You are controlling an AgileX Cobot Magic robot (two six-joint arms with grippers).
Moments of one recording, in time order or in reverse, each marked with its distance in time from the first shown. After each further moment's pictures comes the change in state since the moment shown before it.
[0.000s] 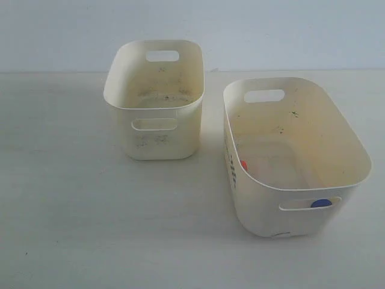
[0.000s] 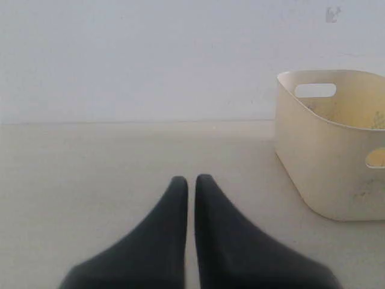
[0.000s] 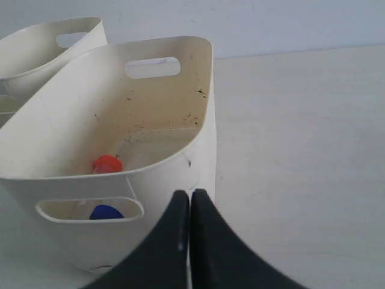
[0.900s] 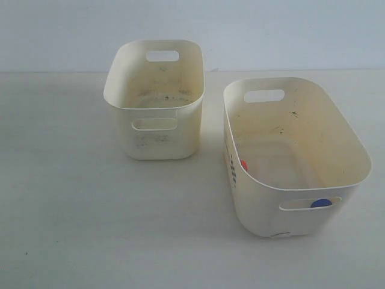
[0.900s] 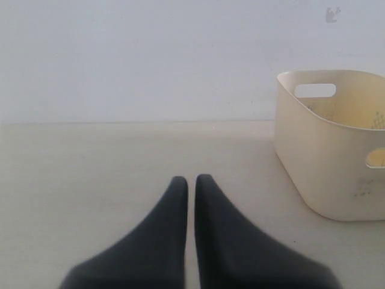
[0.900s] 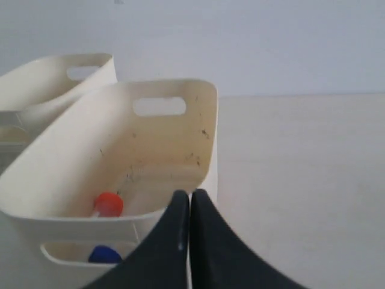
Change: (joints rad) left arm 0.000 0.000 0.000 0.000 0.000 0.000; right arm 0.000 0.000 0.000 0.000 -0.115 -0.051
